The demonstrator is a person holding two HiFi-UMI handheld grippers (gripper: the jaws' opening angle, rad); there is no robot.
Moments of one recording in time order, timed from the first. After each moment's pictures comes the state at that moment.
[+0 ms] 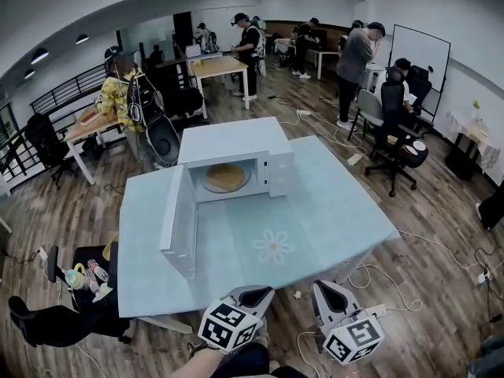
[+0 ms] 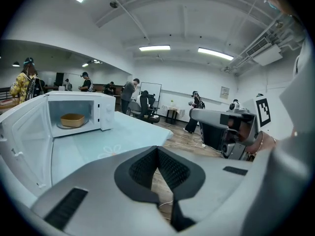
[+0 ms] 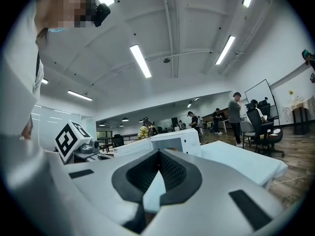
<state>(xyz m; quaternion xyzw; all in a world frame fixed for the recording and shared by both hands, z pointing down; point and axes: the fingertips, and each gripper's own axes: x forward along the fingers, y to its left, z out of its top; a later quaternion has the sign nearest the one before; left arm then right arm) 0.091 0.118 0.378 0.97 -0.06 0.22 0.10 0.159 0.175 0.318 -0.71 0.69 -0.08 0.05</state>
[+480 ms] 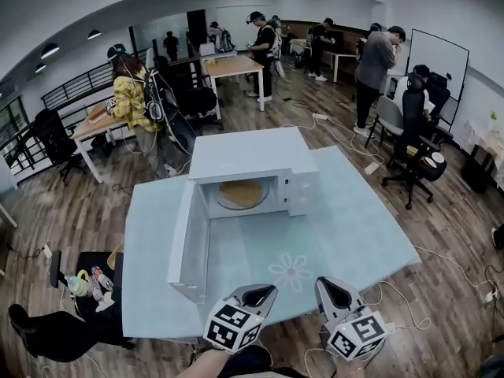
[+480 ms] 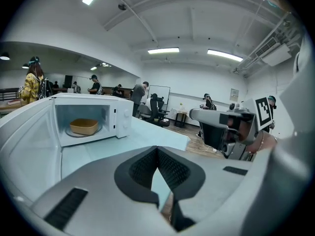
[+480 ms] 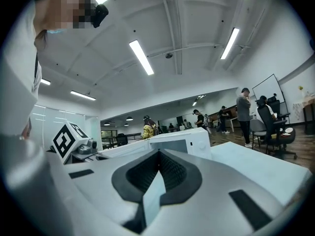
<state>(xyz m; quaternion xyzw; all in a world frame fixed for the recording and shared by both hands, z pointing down) 0.118 -0.003 0.383 0.97 -0.10 0.20 0.11 0.193 0.049 0.324 -0.69 0.72 -0.08 0.04</state>
